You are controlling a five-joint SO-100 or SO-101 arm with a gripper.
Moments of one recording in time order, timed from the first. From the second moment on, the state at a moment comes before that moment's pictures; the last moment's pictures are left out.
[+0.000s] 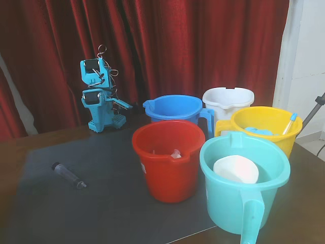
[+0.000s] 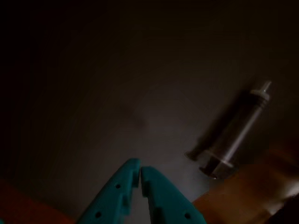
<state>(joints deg) 6.9 178.5 168.4 75.8 8.6</state>
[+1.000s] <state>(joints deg) 7.1 175.5 166.8 37.9 -10.9</state>
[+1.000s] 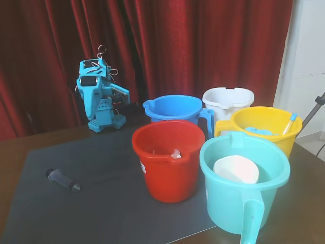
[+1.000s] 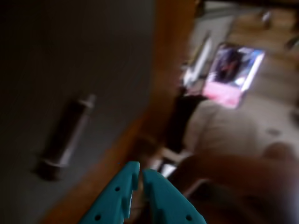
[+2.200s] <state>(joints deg) 22.9 75.7 71.5 88.1 86.0</state>
